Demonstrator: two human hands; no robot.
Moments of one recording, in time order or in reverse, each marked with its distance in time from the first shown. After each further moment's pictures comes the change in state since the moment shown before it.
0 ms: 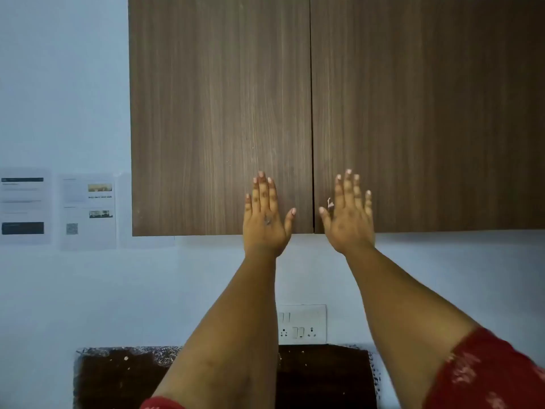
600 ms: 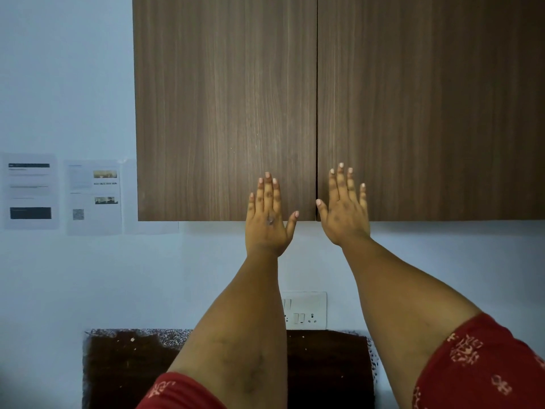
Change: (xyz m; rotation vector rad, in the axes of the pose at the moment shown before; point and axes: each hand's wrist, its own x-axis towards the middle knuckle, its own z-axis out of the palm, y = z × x) left_hand -0.027 -0.004 0.002 0.083 -0.108 -0.004; right_hand -0.010 -0.005 0.005 -0.092 -0.084 -0.059
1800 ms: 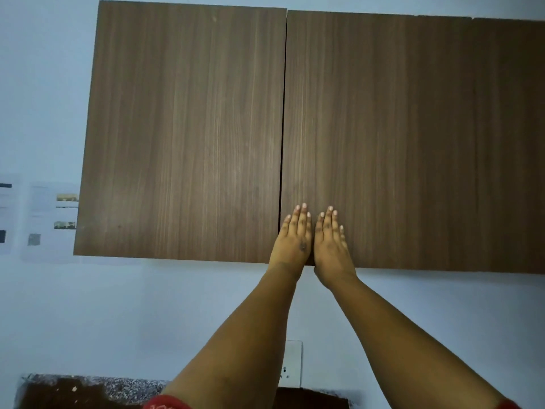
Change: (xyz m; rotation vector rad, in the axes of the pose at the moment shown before) left_hand 0.075 0.126 0.063 0.355 -0.205 0.272; right_hand 0.039 0.076 0.052 0.039 -0.186 -0.025
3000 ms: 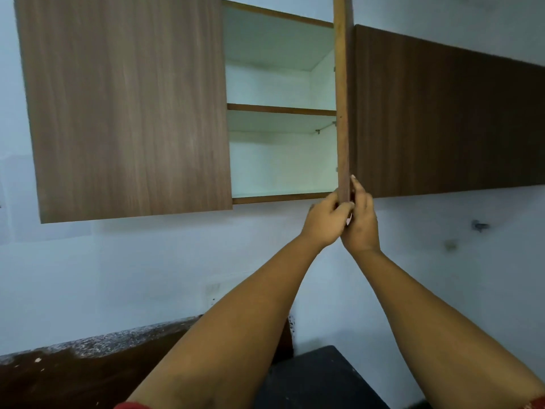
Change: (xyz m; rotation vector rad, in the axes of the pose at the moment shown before) left_hand -0.148 0.084 -0.223 -1.728 -0.227 -0.004; right_hand -0.210 0.033 -0.186 0.612 0.459 0.251
